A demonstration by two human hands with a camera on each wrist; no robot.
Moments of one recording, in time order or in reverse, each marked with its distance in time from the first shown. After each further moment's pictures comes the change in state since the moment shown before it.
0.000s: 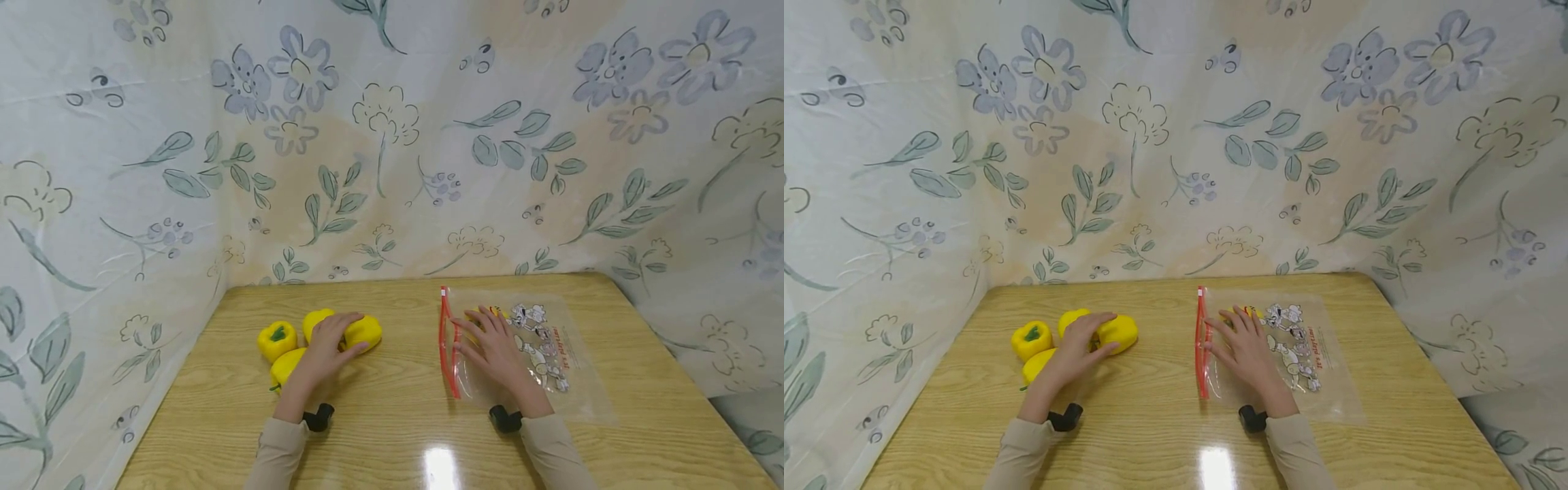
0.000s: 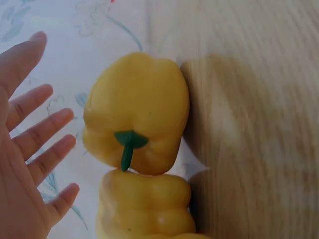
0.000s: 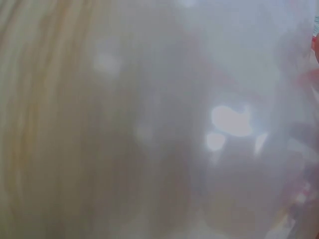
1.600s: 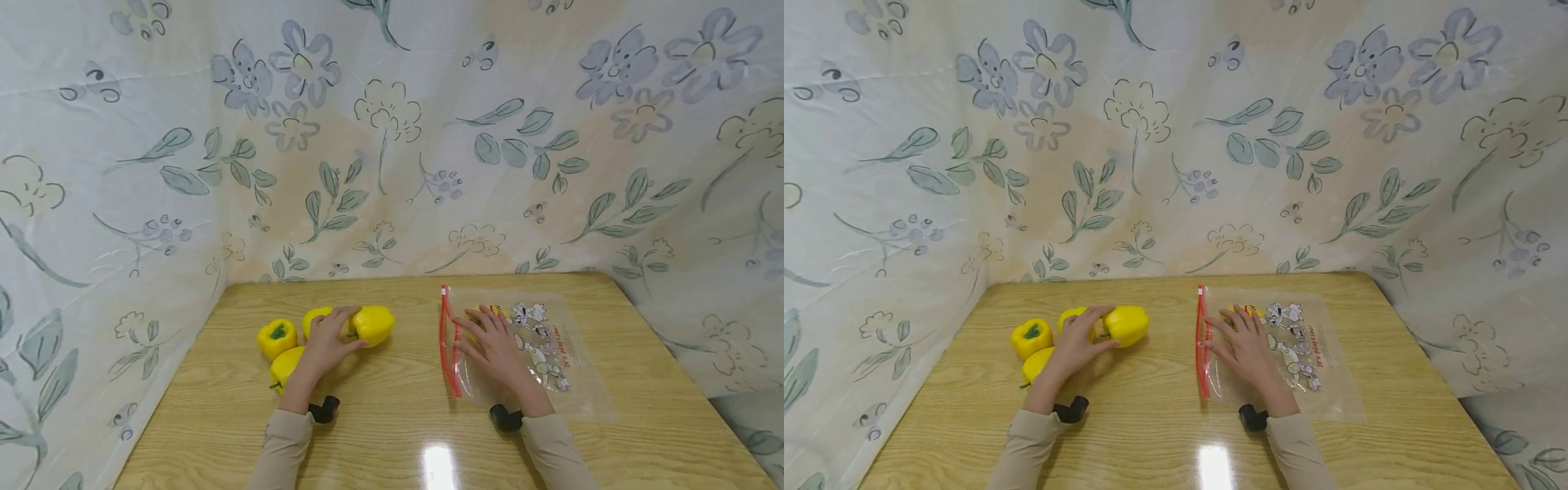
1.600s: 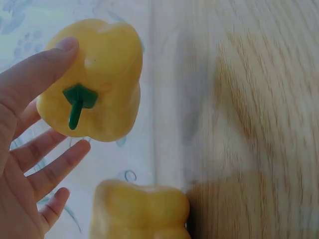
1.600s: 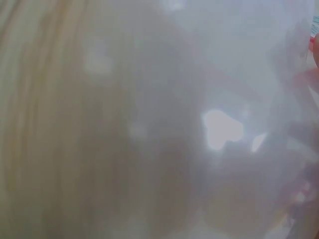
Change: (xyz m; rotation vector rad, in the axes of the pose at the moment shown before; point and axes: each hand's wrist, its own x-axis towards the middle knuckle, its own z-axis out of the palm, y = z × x) left_hand 0.011 -0.005 0.006 0.076 0.064 -0.062; right_hand -0.001 0.000 -0.001 0.009 -0.044 0.017
